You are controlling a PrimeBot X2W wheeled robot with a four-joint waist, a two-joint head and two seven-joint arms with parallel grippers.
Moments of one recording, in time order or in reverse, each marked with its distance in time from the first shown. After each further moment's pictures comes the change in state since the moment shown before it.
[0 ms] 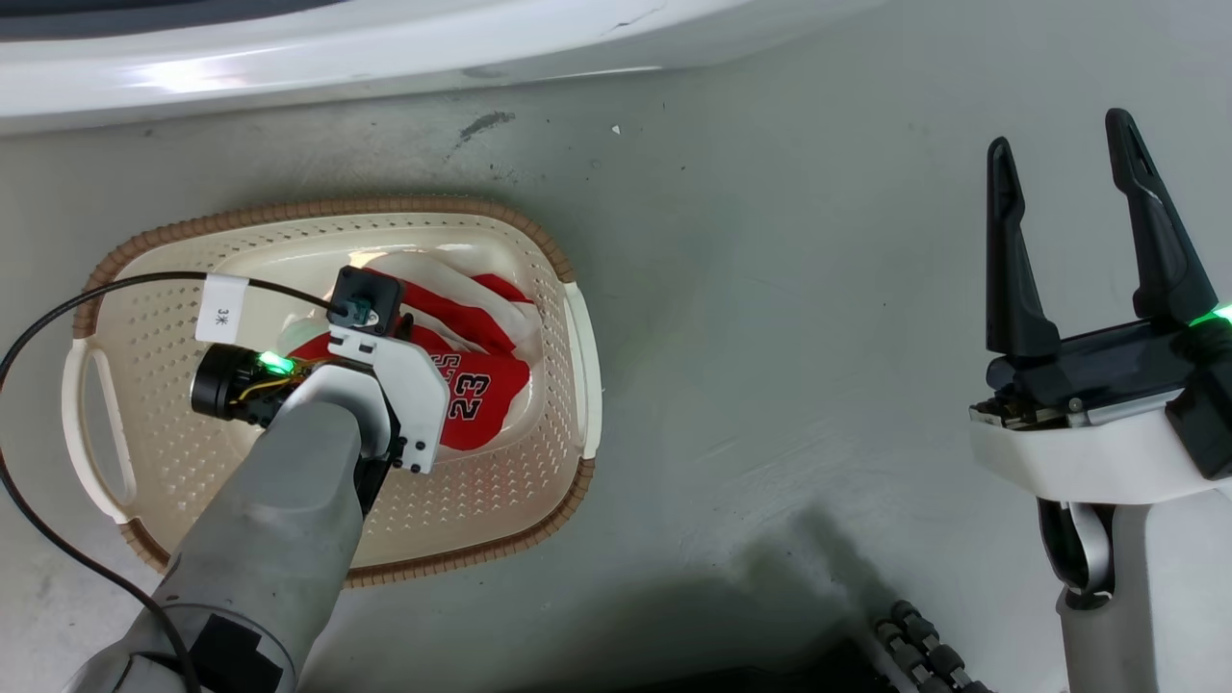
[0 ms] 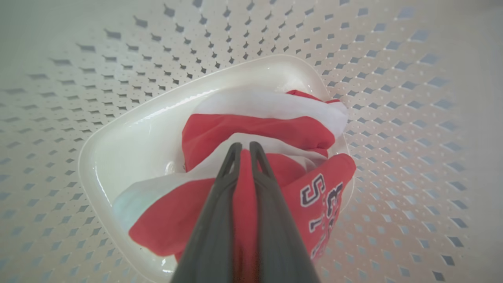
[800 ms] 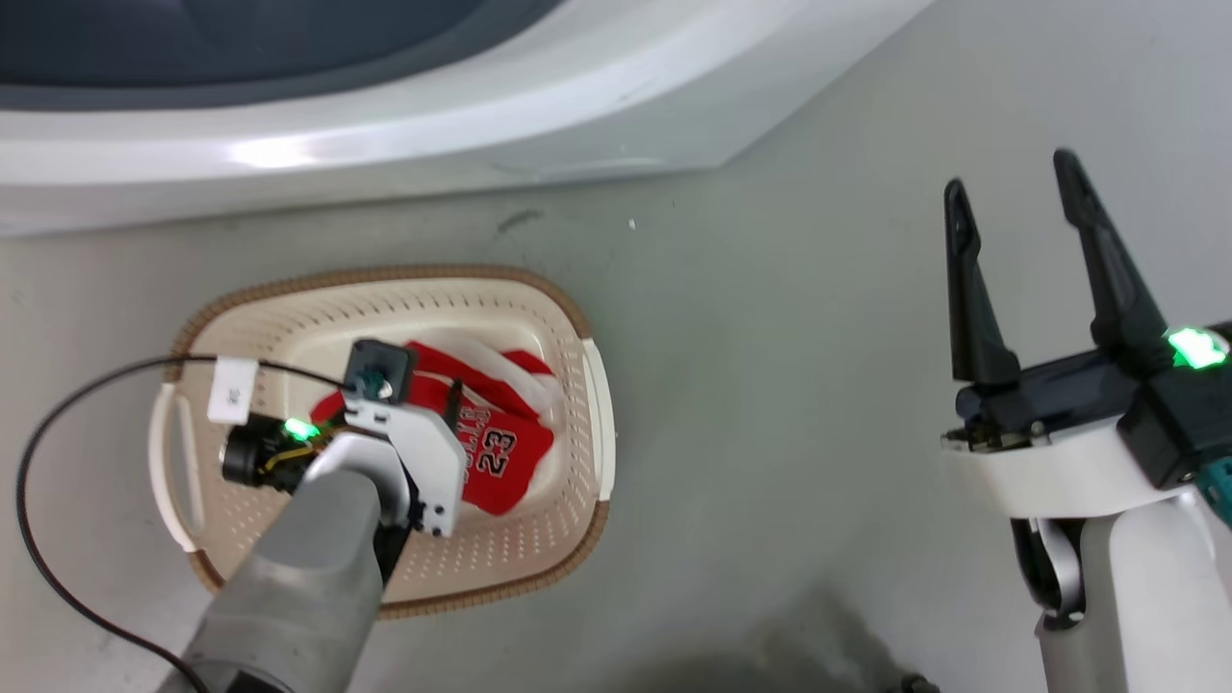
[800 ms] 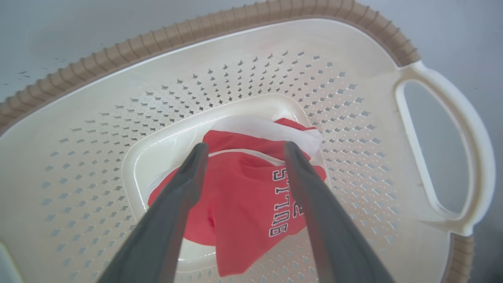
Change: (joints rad) left arm 0.084 -0.025 0.001 0.019 -0.045 -0.013 -0.099; right arm 0.025 0.000 0.029 0.043 -0.003 0.000 0.000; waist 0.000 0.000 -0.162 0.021
